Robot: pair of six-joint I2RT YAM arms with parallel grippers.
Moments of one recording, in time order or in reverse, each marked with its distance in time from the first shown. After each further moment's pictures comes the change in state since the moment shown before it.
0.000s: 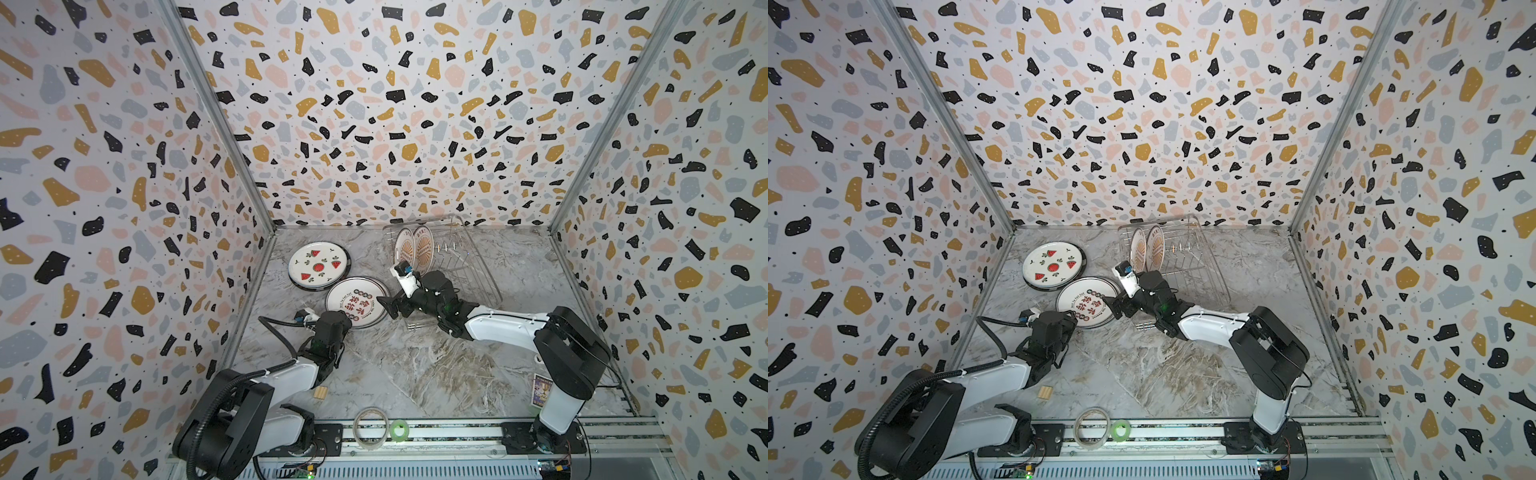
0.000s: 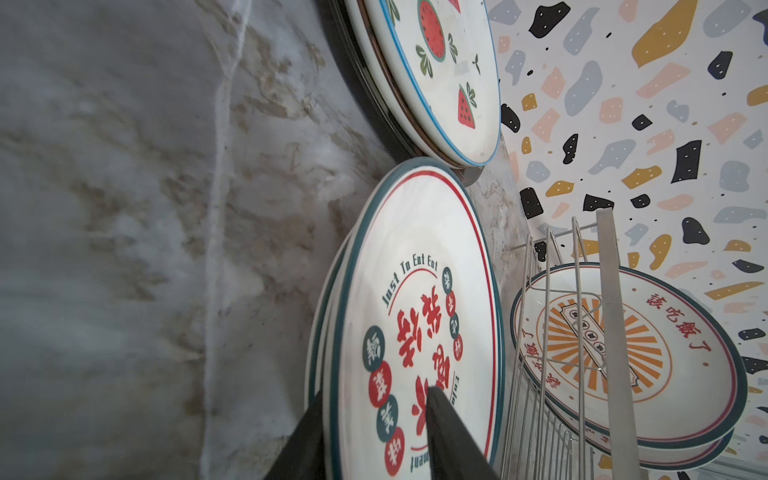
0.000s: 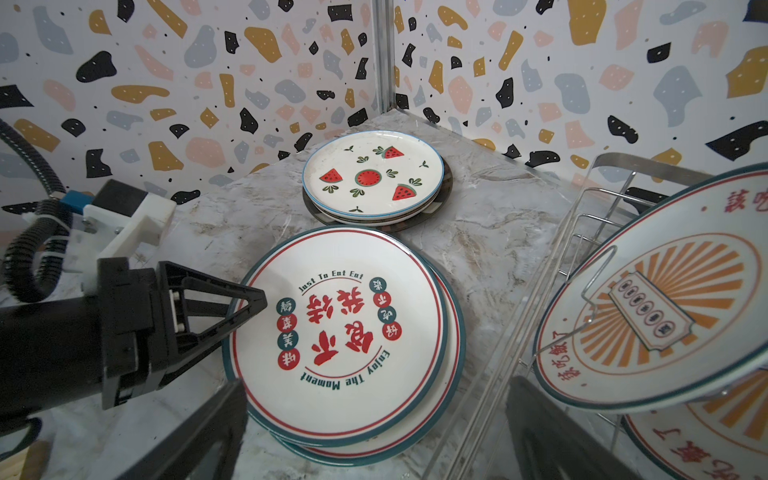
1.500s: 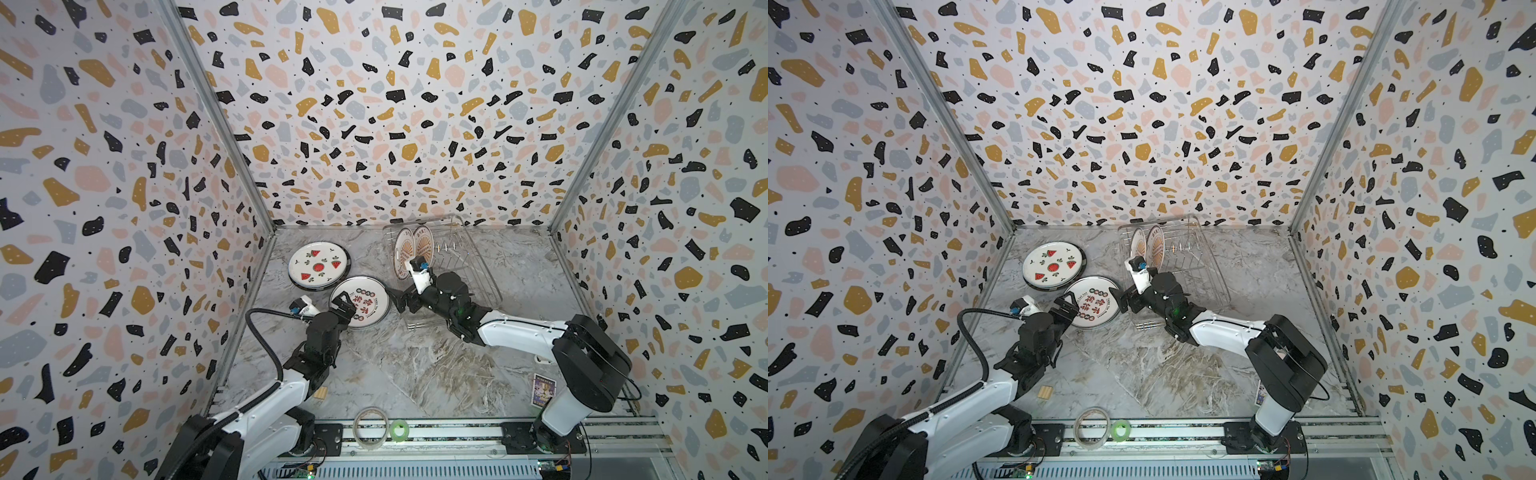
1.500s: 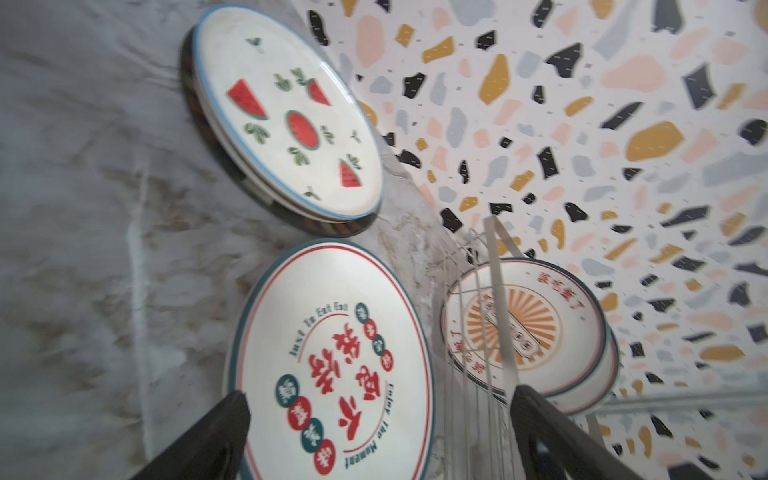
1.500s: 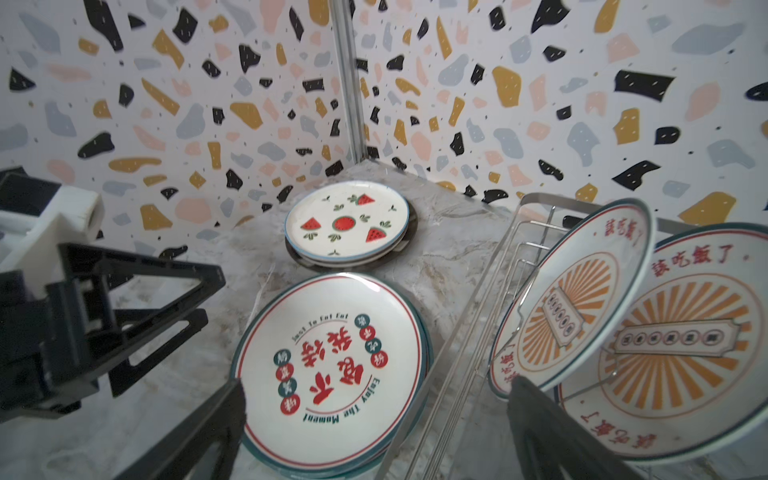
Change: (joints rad) left arm -0.043 -0.296 0.002 -0.002 -0.030 0.308; right arm -0.048 -0.125 -0.102 0.125 0.079 0.077
